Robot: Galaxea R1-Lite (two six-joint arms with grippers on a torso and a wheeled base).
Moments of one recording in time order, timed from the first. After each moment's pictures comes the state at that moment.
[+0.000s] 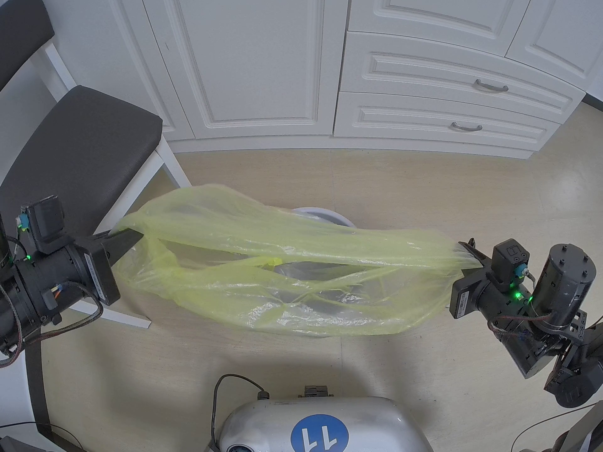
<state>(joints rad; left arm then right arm) -0.44 1.17 -0.57 -0.45 -0.01 -0.14 0.69 1.62 -0.34 -1.26 -0.56 -0.20</state>
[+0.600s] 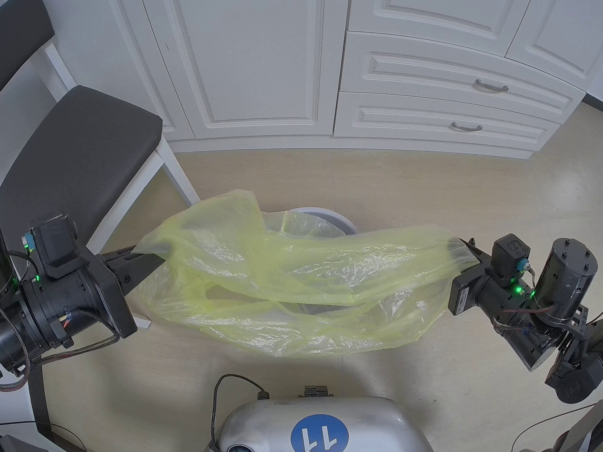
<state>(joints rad) -0.54 1.17 -0.50 -0.58 -0.10 -0.12 0.65 1.62 -0.34 -1.27 -0.44 -0.19</state>
